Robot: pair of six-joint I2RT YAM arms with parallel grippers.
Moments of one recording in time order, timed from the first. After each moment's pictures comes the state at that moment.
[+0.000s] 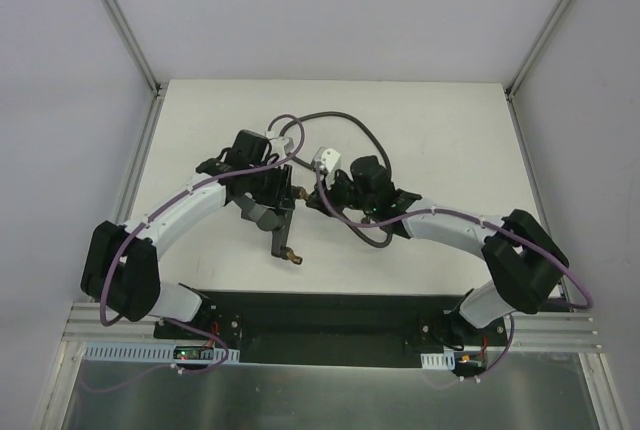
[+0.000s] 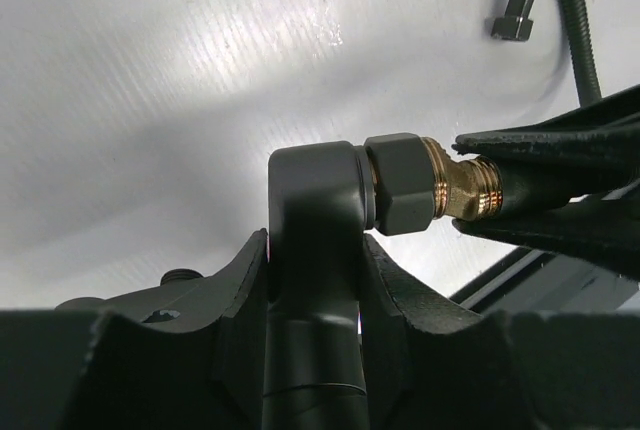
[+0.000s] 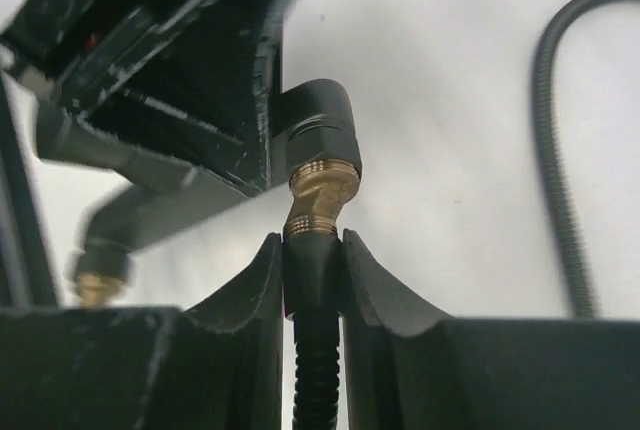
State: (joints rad) left arm -0.46 1.41 1.01 -0.57 0.37 -0.25; right arm 0.86 1.53 0.90 0.18 -0.26 -0.17
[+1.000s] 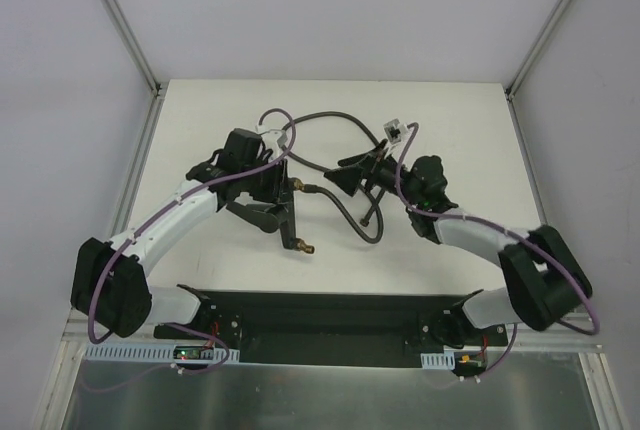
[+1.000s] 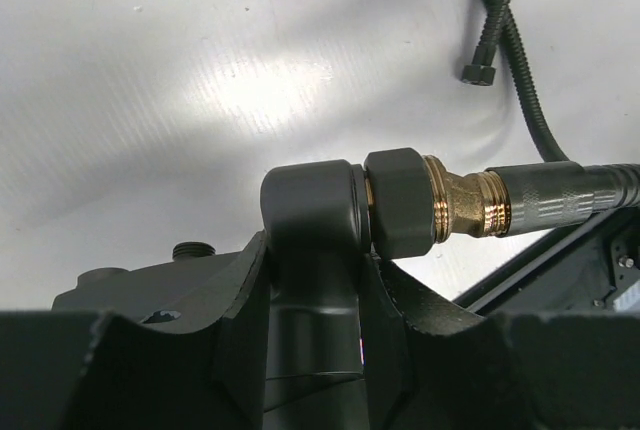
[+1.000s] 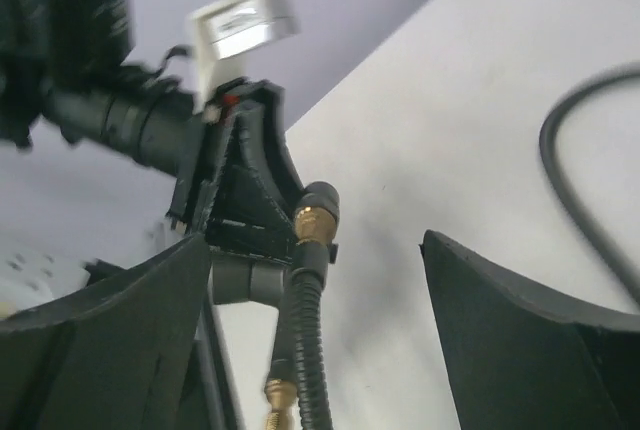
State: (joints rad) left arm -0.46 1.29 0.94 -0.47 0.30 -0.31; right arm 0.54 1.48 0.63 0.93 -0.52 0.80
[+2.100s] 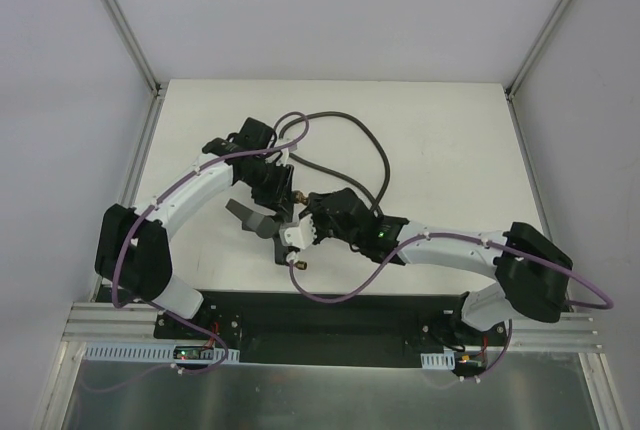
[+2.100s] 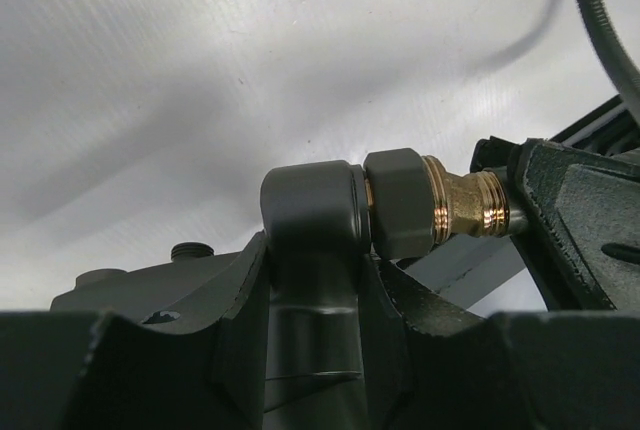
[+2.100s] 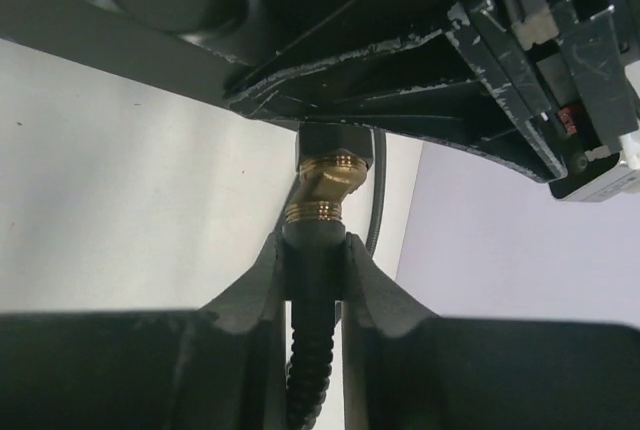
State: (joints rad) left arm -0.46 1.51 1.18 -0.82 0.45 -0.26; right arm 1.10 1.46 0.84 0.14 0.13 -1.19
